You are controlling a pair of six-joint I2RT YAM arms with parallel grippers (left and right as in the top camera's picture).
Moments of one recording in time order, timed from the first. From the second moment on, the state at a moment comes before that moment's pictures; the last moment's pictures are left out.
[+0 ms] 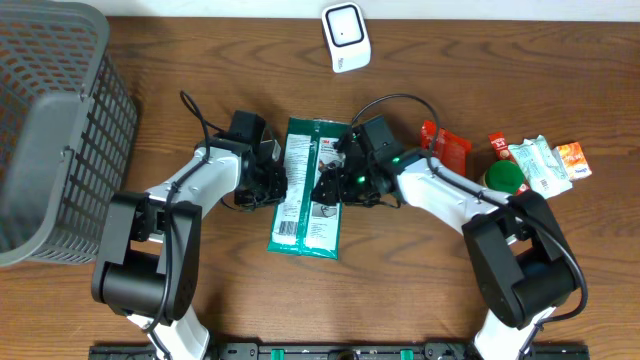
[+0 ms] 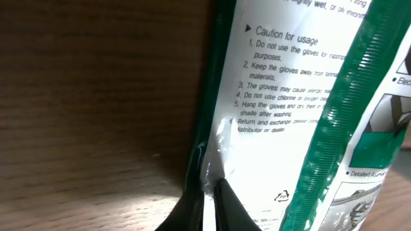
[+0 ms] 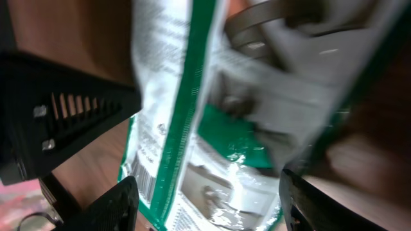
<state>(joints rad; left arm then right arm) -0.24 1.86 1.05 -0.63 0.35 -0.30 0.50 1.90 1.10 -0.37 -0.57 0.49</state>
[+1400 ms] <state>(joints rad) -0.24 1.86 1.05 -0.61 0.36 -0.30 0.47 1.88 0.73 0.32 -0.70 0.68</state>
